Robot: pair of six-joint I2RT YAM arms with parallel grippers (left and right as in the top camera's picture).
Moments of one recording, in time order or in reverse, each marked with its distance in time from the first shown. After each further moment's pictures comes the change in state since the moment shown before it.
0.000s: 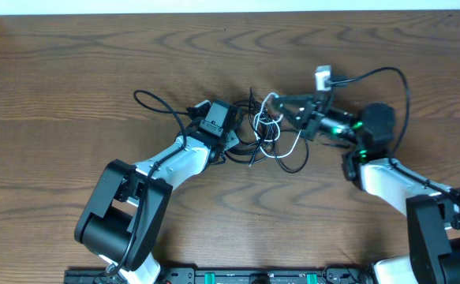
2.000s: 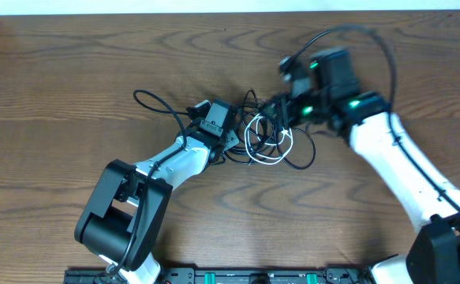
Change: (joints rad) left arm 0.000 0.000 -0.001 0.001 -0.006 0.000; right arm 0.198 -0.005 0.607 -1.721 0.510 -0.636
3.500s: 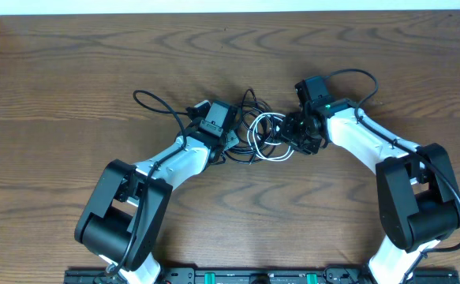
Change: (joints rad) left arm 0.000 0.000 0.000 -0.001 0.000 -0.004; right arm -0.039 0.269 -0.087 -0.023 0.189 0.588
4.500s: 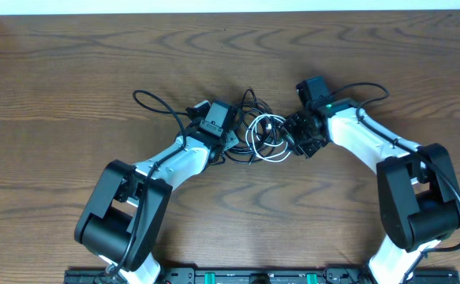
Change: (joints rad) left arm 0.000 -0.002 0.000 -0.009 -0.001 0.000; right arm -0.014 0.000 -0.001 -0.007 -0.036 0.391
